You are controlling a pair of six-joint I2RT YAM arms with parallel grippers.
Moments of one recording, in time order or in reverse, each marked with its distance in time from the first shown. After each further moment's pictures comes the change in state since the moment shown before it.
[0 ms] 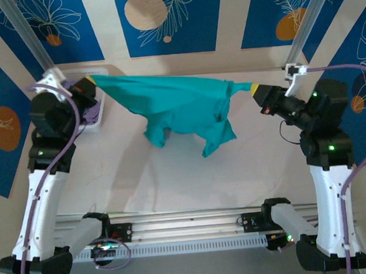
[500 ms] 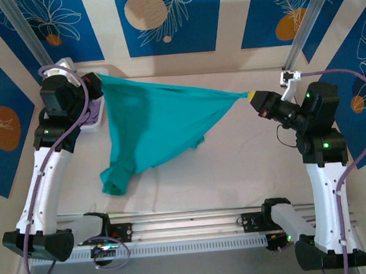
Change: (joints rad) left arm 0.001 0.164 0.047 -0.117 -0.013 0.089; right arm -0.013 -0.026 -0.113 -0.039 -0.020 0.069
